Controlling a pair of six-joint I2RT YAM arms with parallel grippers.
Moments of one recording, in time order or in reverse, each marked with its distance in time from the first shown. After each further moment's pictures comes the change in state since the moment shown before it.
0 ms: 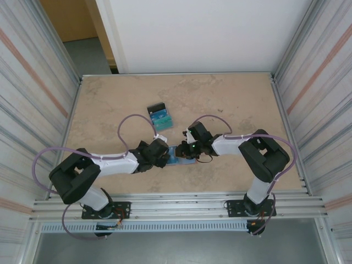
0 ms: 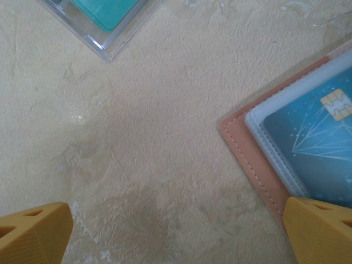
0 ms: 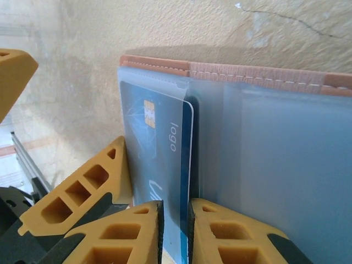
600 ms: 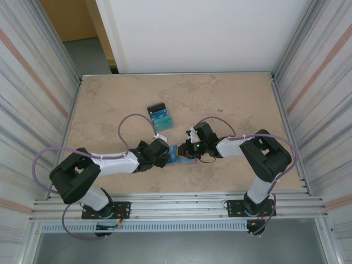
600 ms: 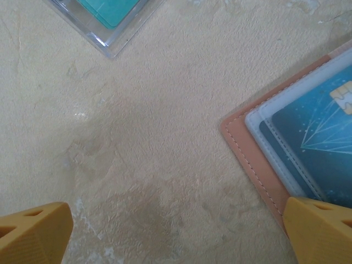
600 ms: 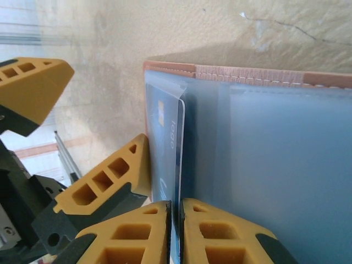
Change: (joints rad) left arm 0.000 0.004 0.015 -0.027 -0.006 -0.005; right arm -0.061 -0.010 -0.090 0.185 -0.117 0.070
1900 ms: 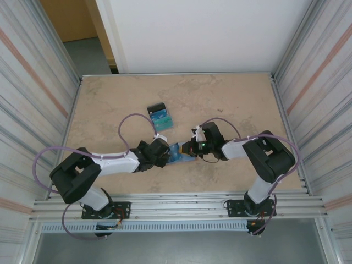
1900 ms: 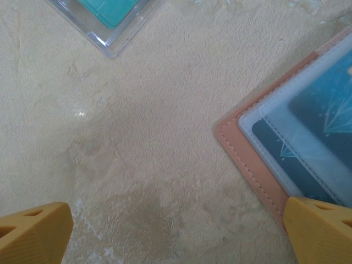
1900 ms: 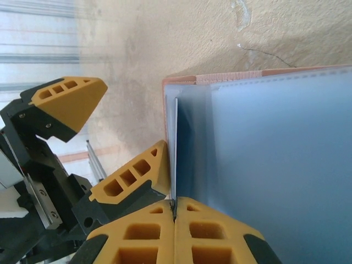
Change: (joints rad) left arm 0.000 0.005 0.007 -0.011 -0.003 -0.007; right arm -0.070 -0.032 -0.095 0.176 -0.069 0.065
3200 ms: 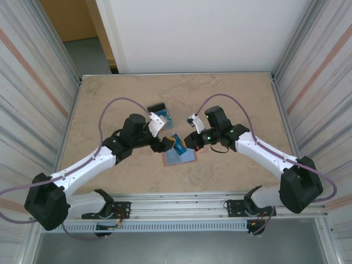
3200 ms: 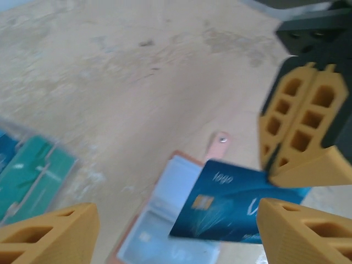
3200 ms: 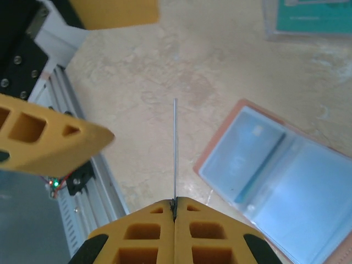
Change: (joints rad) left arm 0.224 -0.314 0.148 0.013 0.830 0.296; right arm 0.044 -0.364 0.320 -0.775 0.074 -0.761
